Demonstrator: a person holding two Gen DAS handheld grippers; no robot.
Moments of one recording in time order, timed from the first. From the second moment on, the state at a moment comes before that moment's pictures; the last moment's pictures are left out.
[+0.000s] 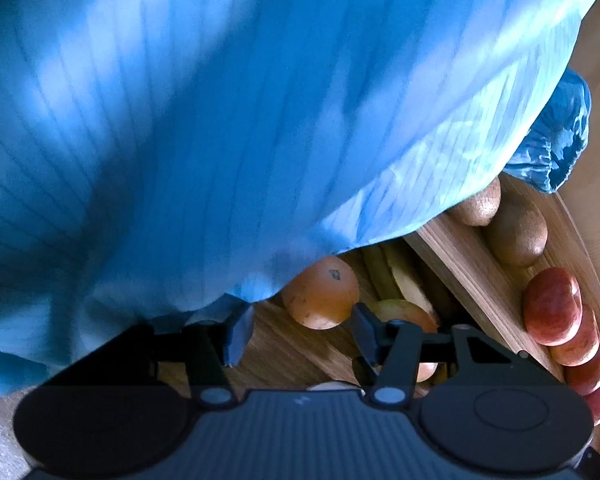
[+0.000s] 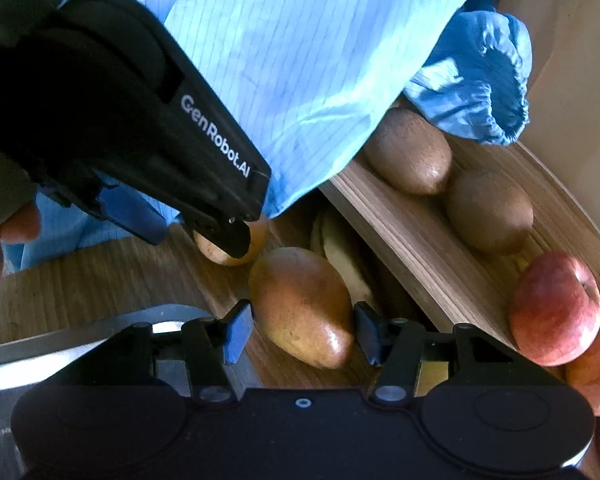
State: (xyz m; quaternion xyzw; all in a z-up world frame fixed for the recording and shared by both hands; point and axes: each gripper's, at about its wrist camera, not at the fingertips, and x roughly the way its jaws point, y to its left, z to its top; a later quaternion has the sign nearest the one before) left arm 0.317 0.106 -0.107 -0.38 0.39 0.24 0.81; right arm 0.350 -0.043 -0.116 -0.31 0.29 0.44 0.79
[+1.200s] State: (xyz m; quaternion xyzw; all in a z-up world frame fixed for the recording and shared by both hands) left arm 0.289 0.087 -0.089 -0.34 0.37 0.19 0.84; right arm 0.323 -0.040 -0.111 -0.29 0.28 0.40 0.82
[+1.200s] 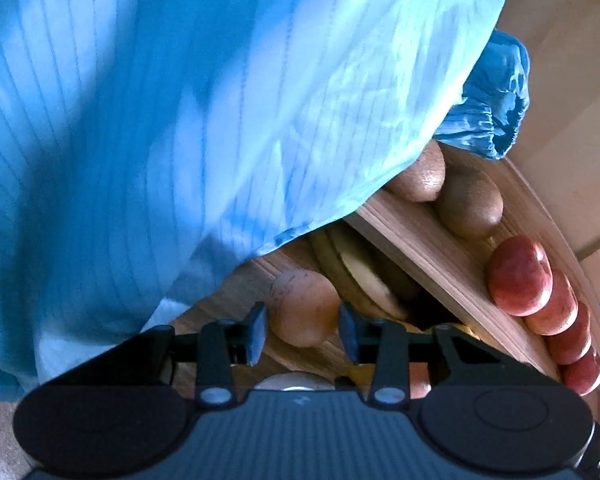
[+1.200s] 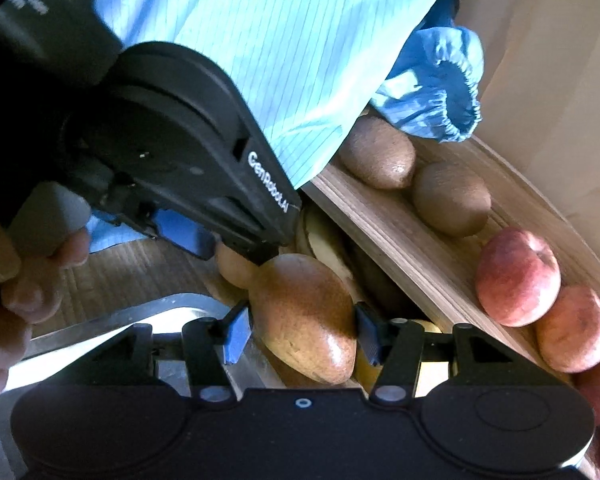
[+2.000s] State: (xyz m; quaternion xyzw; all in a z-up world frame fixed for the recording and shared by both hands) left arm 0.315 0.083 -0.084 -0.31 0.39 0.16 0.85; right arm 0.307 -0.061 -0.103 -0.28 0.29 0.37 0.83
